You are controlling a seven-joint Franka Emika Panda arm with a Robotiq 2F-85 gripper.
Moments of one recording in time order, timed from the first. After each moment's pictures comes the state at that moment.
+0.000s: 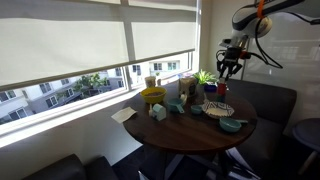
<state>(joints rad) -0.22 0.14 -0.22 -1.70 0.43 1.72 -1.96</state>
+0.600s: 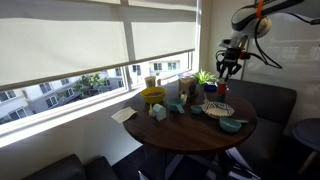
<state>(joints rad) -0.22 0.14 -0.22 -1.69 0.43 1.72 -1.96</state>
